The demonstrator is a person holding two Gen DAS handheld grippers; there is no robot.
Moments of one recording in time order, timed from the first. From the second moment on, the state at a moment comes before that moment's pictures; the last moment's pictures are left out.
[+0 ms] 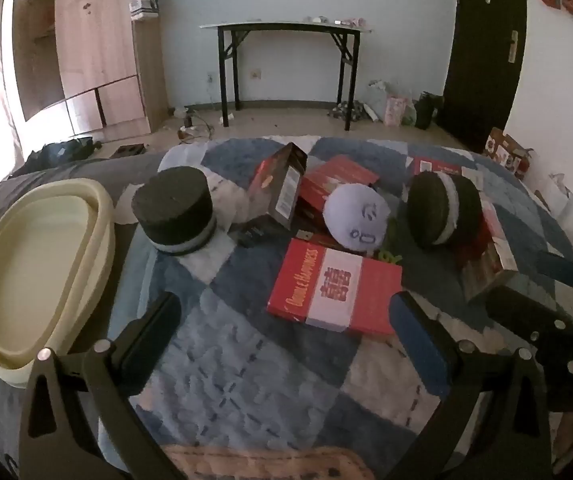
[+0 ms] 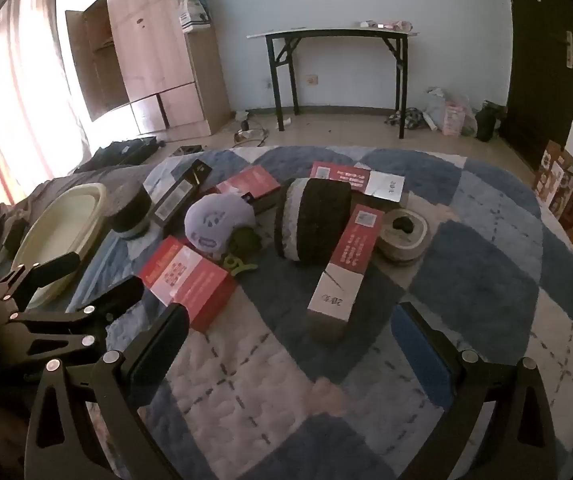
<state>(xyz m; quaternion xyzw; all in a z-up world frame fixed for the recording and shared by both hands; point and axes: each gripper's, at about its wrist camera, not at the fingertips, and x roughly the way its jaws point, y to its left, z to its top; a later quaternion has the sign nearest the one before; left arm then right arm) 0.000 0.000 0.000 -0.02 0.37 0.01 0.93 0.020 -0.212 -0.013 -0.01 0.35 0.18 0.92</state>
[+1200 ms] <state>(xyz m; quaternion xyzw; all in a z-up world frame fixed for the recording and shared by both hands) 0.000 0.001 -0.002 -0.02 0.37 0.01 0.93 0.024 -0.209 -0.016 0.01 0.36 0.19 0.91</state>
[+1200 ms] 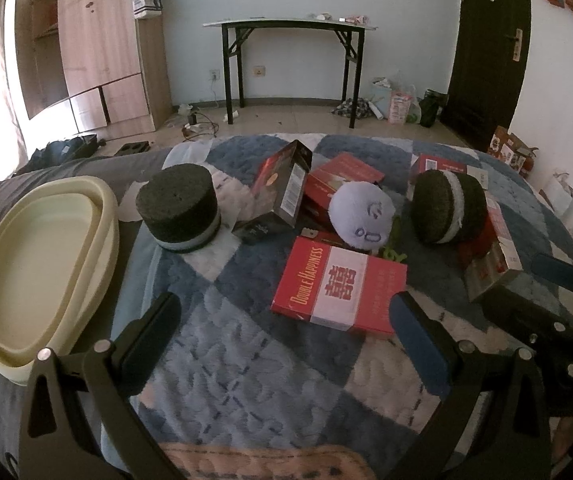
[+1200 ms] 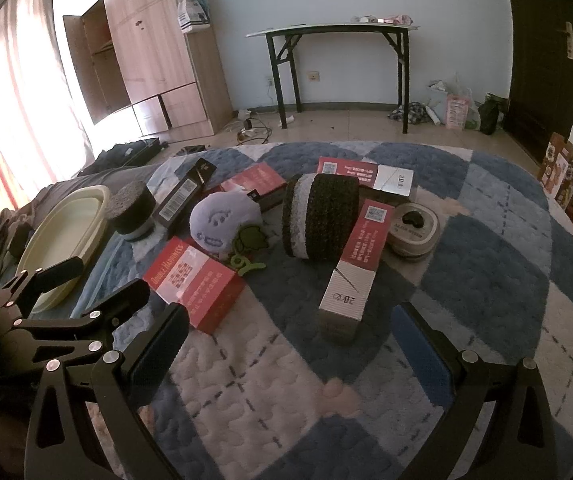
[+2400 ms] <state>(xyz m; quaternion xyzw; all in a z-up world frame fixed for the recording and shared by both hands) 0.004 0.006 -0.008 -0.02 0.38 0.01 0.92 0.026 -0.209 -0.019 0.01 0.36 0.20 0.91</state>
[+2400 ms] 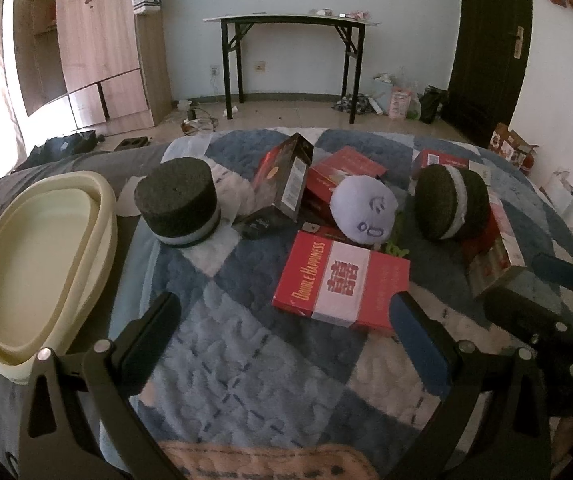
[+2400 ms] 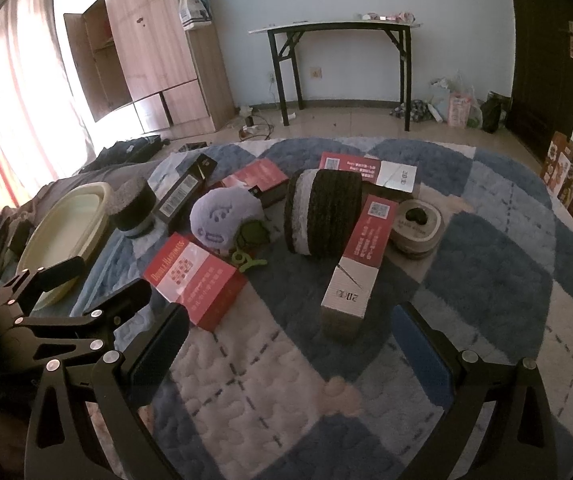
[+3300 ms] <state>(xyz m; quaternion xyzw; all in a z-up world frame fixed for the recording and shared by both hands) 0.039 -0.007 -0.019 0.00 0.41 -0.10 0.90 0.026 -0.261 0.004 0.09 0.35 0.17 0.92</state>
